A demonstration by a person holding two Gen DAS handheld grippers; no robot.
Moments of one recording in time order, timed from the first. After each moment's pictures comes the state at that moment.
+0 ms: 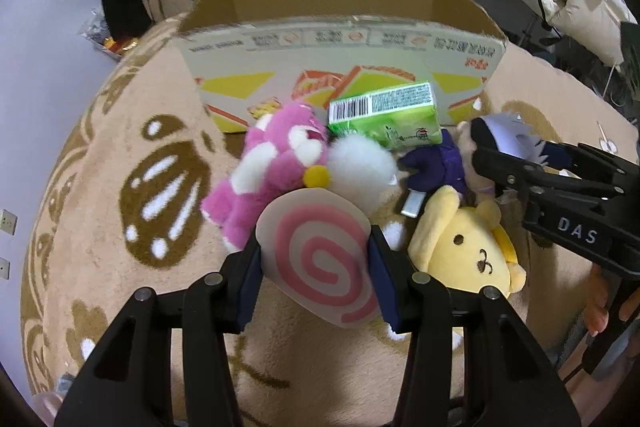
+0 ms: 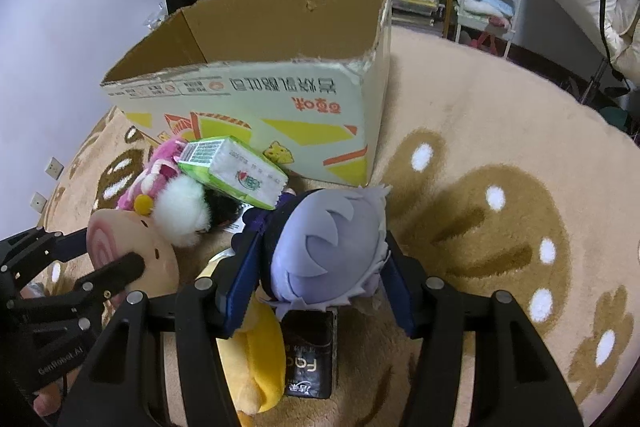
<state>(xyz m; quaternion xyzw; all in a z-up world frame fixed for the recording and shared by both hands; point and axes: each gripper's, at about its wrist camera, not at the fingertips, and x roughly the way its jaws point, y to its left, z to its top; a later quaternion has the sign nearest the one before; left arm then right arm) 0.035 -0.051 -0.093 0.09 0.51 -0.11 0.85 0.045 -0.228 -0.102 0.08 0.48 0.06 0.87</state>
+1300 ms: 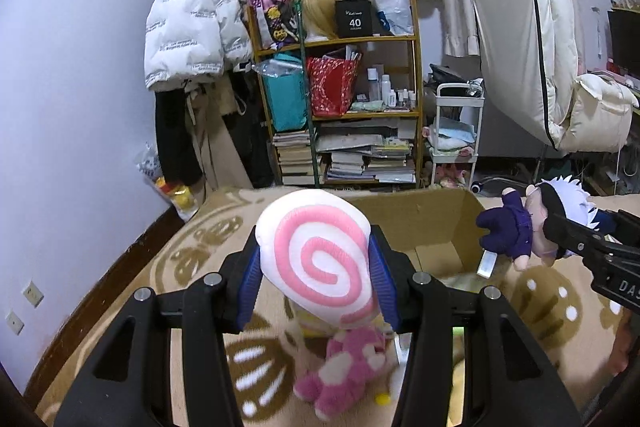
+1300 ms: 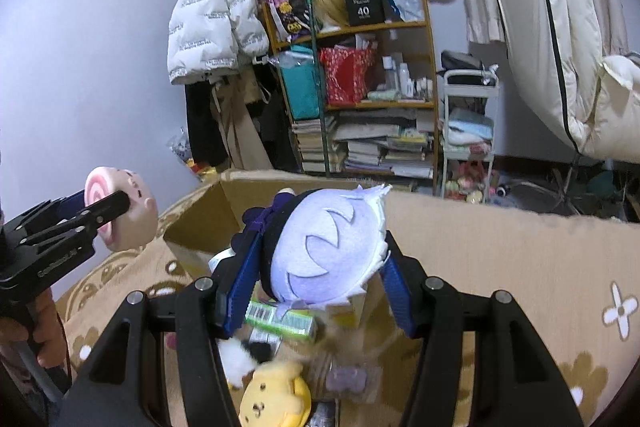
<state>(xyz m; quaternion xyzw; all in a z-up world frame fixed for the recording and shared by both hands) 0.059 -0.030 0.028 0.09 0.23 -0.08 0.96 0.025 -0.245 0.001 0.10 0.25 0.04 0.96</state>
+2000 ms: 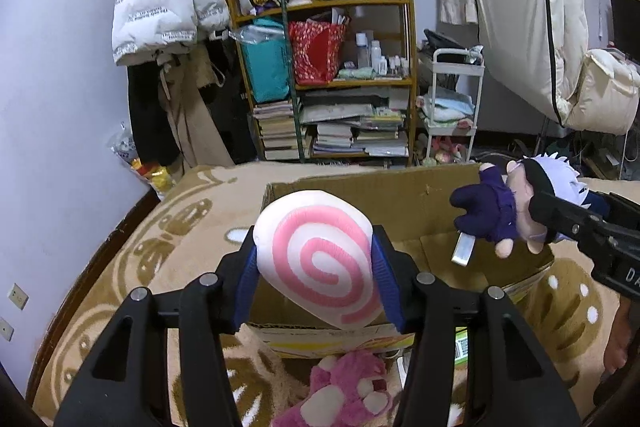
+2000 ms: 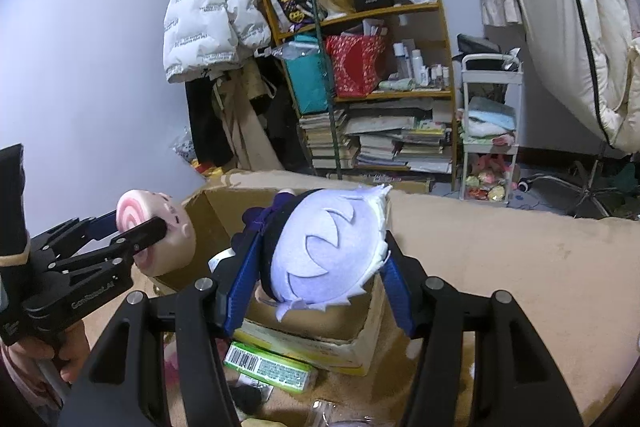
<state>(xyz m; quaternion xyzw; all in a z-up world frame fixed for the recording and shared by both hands) 0.132 -0.051 -0.026 0.10 0.29 -0.10 0.95 0.091 -0.243 -0.033 0.12 0.27 0.07 0.95</state>
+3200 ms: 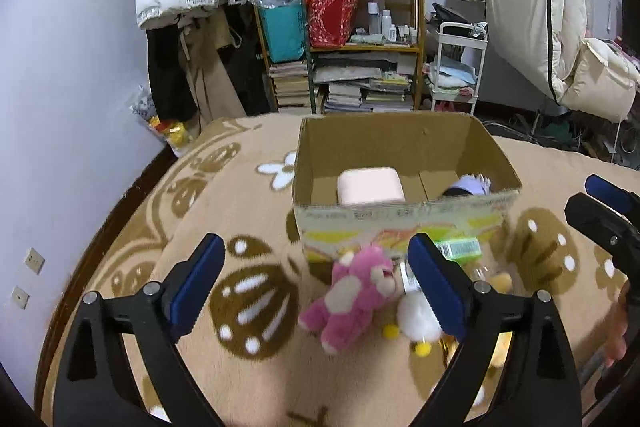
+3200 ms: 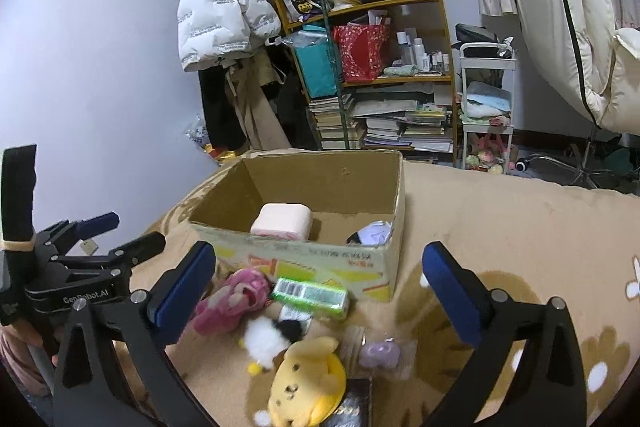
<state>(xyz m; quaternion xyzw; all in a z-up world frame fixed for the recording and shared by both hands) 0.044 -0.006 -0.005 0.09 0.36 -0.08 0.93 0.003 -0.225 -0.009 0.13 0.28 0.07 0.95</state>
